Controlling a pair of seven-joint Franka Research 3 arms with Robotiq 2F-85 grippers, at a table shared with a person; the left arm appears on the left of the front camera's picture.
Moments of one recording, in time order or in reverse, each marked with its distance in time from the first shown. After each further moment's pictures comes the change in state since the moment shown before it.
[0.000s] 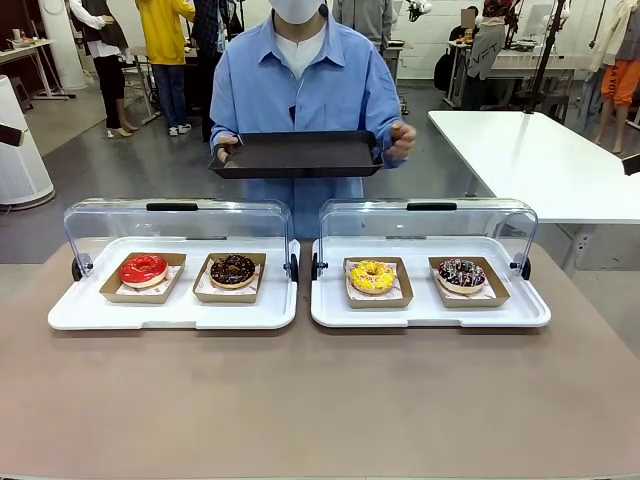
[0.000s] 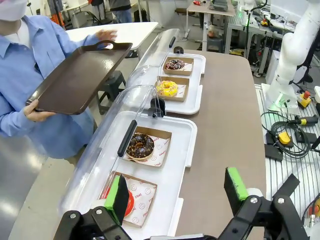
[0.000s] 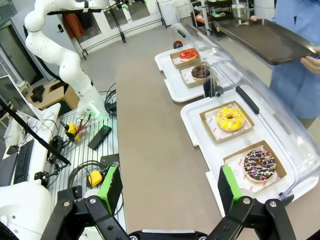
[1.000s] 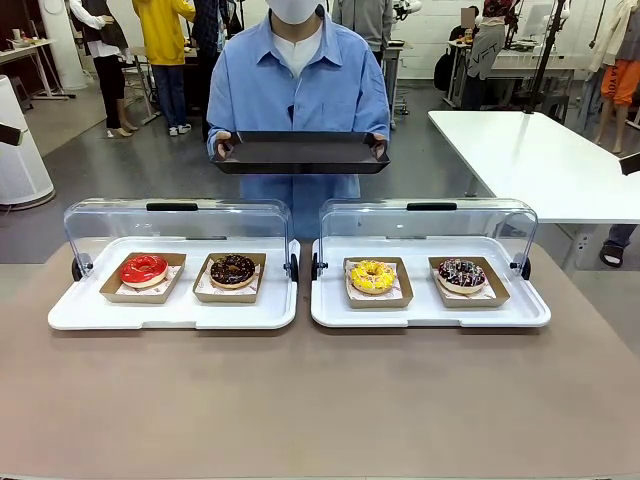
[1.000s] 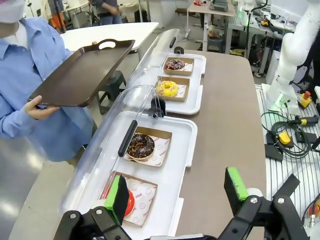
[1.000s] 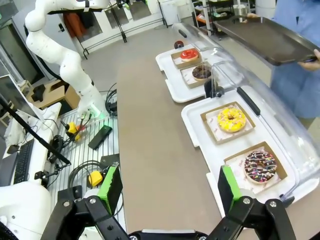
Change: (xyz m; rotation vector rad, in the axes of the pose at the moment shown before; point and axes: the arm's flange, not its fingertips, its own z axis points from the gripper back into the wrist) left arm 0.000 0.000 0.001 0.002 -0.001 0.000; right arm 0.001 -0.001 -0.003 0.006 0.001 0.004
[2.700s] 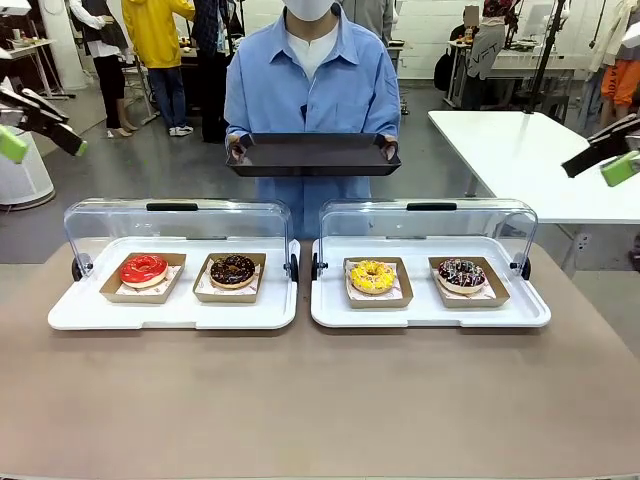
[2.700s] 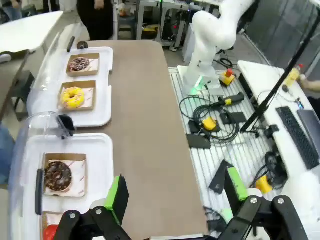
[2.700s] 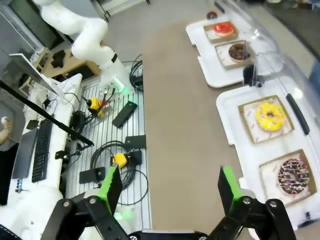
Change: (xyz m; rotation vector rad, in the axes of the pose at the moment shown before) left arm 0.080 -0.037 -0.078 -0.443 0.173 -0.046; right arm 0.059 0.026 -0.067 0.136 0.201 0.014
